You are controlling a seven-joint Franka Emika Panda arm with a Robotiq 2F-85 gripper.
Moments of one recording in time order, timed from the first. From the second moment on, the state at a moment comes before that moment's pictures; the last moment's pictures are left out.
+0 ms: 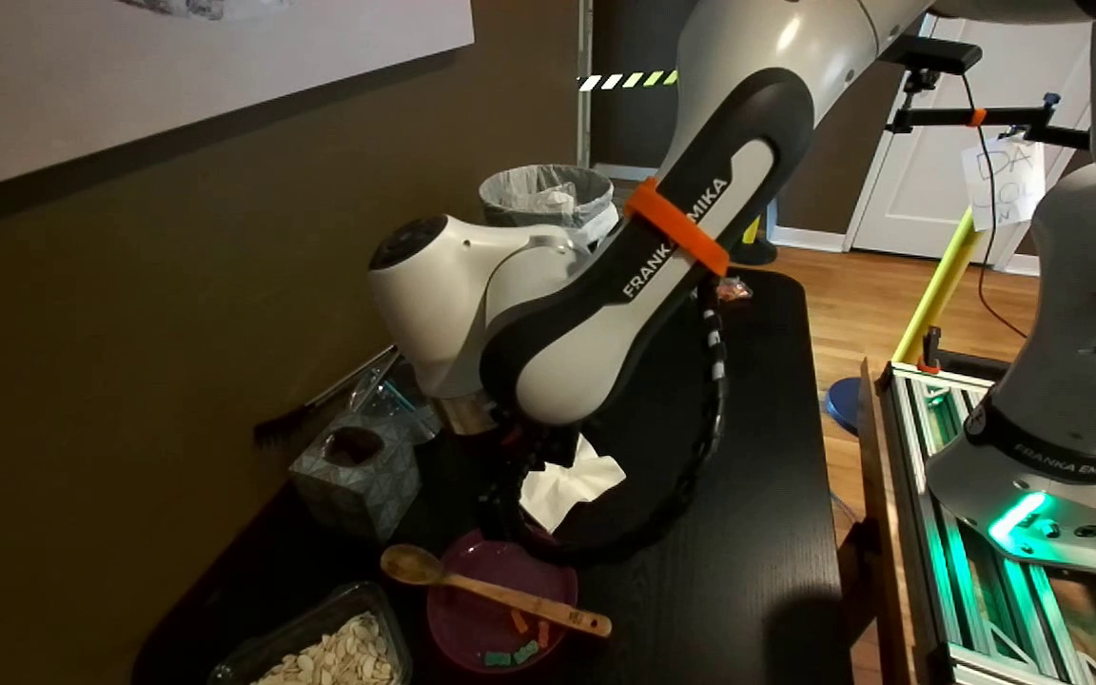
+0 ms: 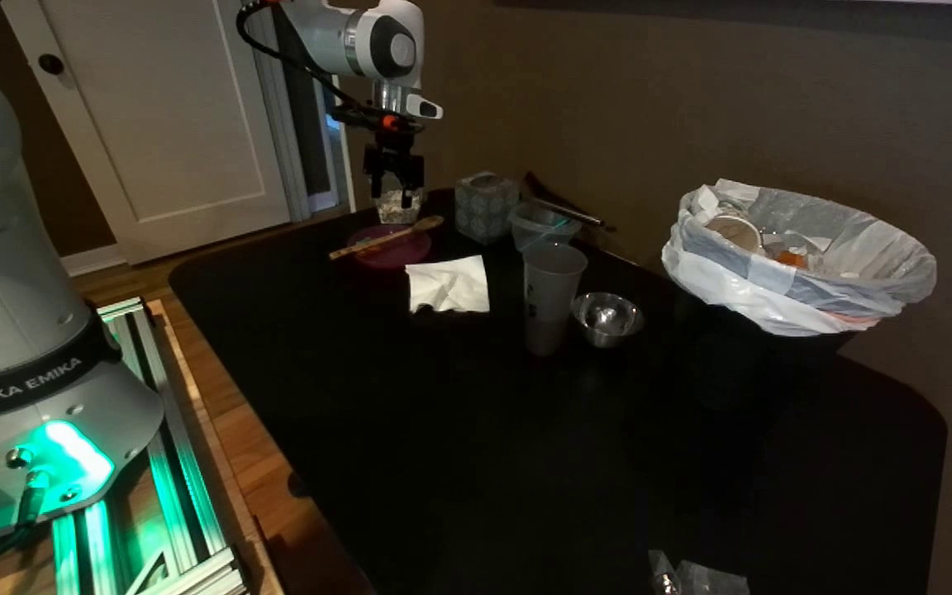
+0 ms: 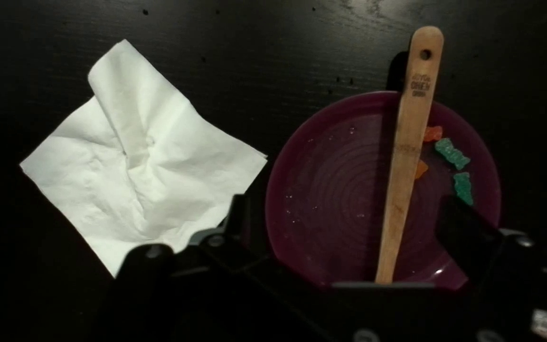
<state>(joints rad) 0.37 0.53 0.10 -1.87 -0.08 2.20 0.31</state>
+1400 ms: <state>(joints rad) 0.39 0.76 0.15 -1.78 -0.07 2.41 0.31</state>
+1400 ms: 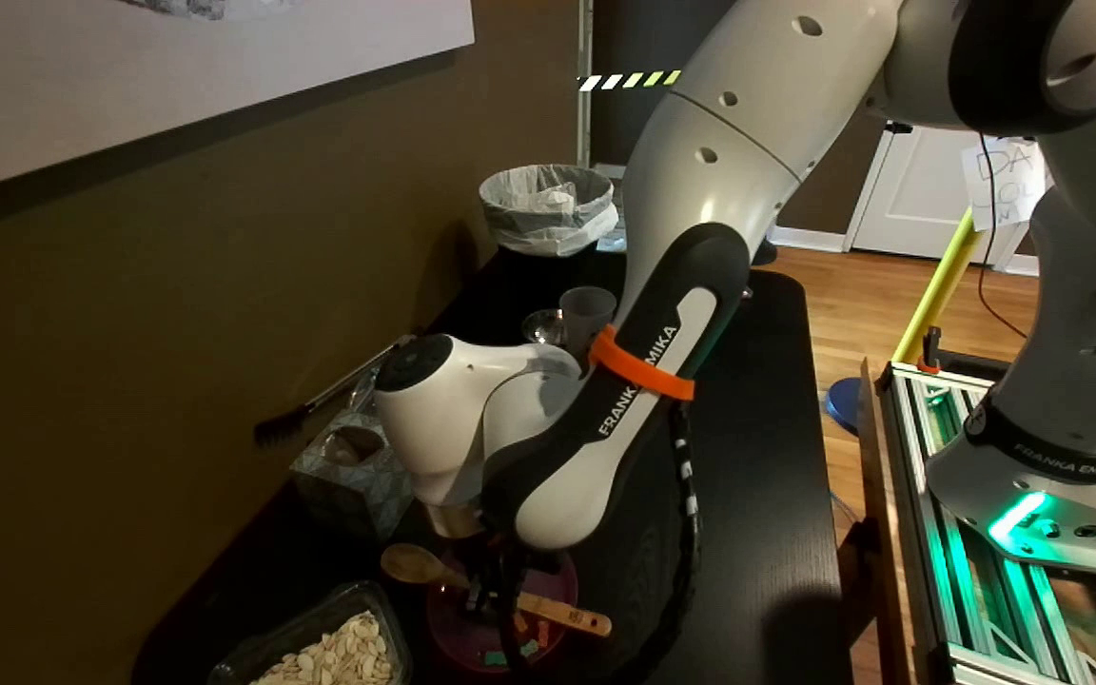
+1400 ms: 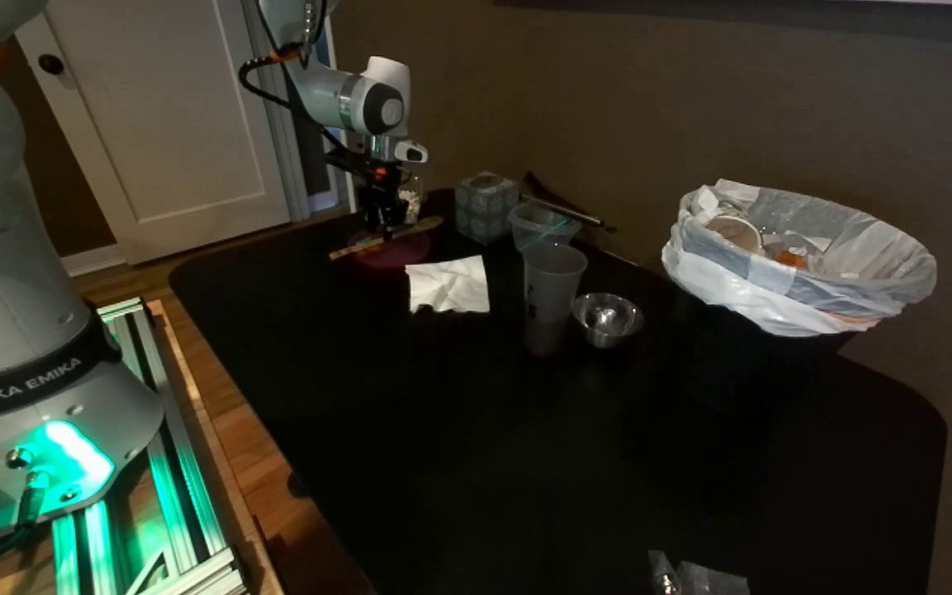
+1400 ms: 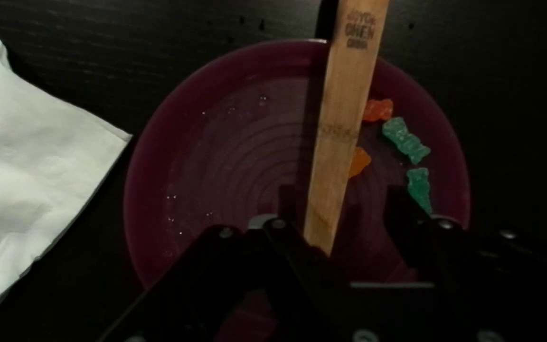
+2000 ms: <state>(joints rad) 0.40 0.79 0.12 -1.76 -0.07 2.41 0.31</state>
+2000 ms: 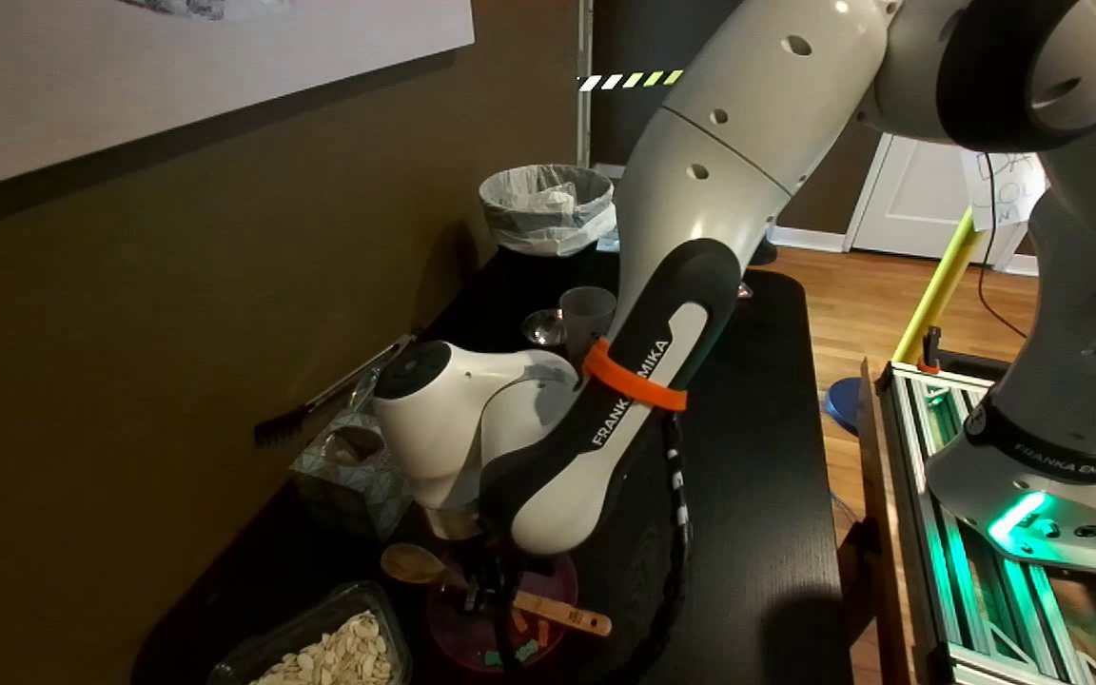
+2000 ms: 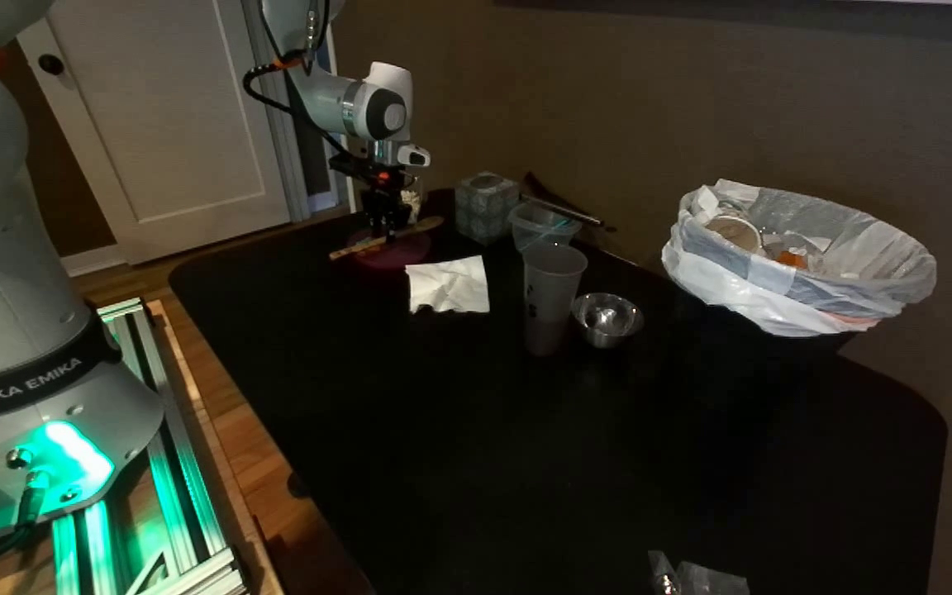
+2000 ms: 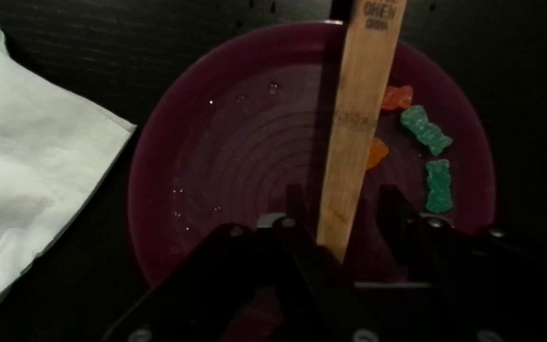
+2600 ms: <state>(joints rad) 0.39 0.65 0.13 -1.77 -0.06 2.36 0.31</state>
